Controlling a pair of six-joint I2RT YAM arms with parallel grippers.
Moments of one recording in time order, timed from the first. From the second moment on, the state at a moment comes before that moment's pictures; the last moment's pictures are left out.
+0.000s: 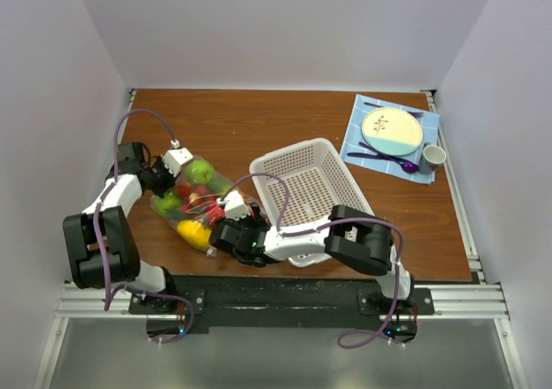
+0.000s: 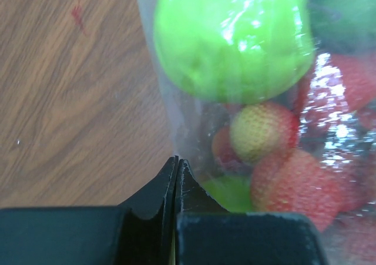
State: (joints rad) left arm 0.24 1.46 0.82 -0.36 0.49 0.96; right arm 1.32 2.06 1.27 -0.11 0.87 0.58
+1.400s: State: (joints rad) left arm 0.37 1.13 0.68 -0.49 0.40 0.96; right arm 1.14 1.44 1.20 -0.71 0.85 0.84
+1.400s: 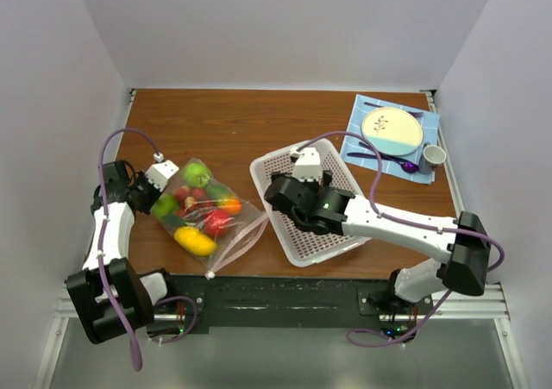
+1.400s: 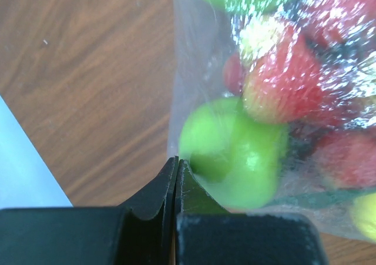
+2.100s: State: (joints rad) left arm 0.38 1.14 0.61 -0.43 0.35 0.95; right arm 1.55 1.78 1.24 -0.46 0.87 0.66
